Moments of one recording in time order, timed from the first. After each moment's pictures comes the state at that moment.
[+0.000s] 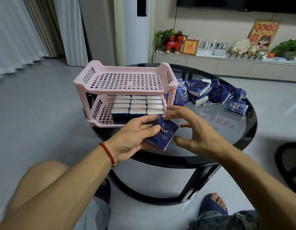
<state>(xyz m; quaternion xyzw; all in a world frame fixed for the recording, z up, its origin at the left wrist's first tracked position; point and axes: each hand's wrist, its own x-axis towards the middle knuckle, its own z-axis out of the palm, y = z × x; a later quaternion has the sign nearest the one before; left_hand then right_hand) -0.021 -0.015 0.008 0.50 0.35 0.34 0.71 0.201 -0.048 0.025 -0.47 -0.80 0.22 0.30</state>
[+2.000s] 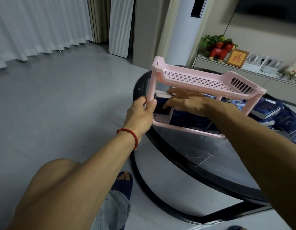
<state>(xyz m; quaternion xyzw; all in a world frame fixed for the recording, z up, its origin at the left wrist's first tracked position) -0.139 0.037 0.005 0.49 0.61 0.48 0.39 0.030 0.114 0.065 -0.53 -0.83 0.18 0.02</state>
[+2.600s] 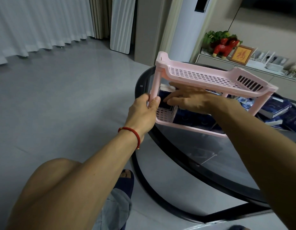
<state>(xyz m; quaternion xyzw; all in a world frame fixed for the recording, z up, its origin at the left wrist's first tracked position) -0.140 0.040 0.005 0.48 0.60 0.49 0.41 0.026 0.125 0.060 -0.52 -0.84 0.16 0.00</state>
